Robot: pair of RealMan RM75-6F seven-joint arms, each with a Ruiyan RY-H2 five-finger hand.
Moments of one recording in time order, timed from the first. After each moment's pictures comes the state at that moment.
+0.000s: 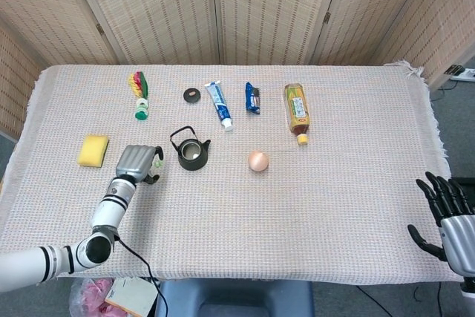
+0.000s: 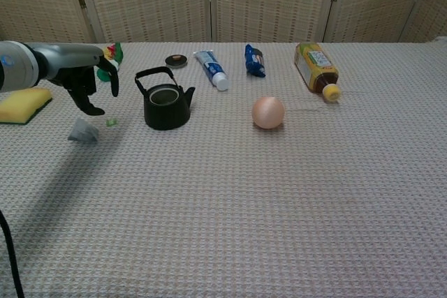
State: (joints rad) left arm -0.90 -1.40 -0.22 -1.57 0.51 0.90 0.70; right arm -0.01 -1.04 0.02 -1.61 -1.68 1.65 0.09
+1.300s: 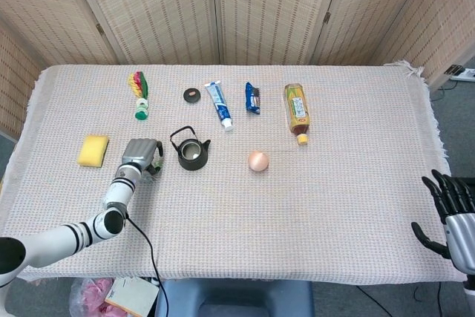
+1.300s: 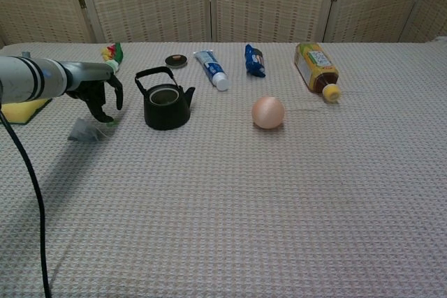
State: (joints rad) left arm -1.03 -1.56 -0.14 -1.14 0.42 0.67 0.56; right arm -0.01 -1.04 0.03 -1.61 -1.64 1.64 0.09
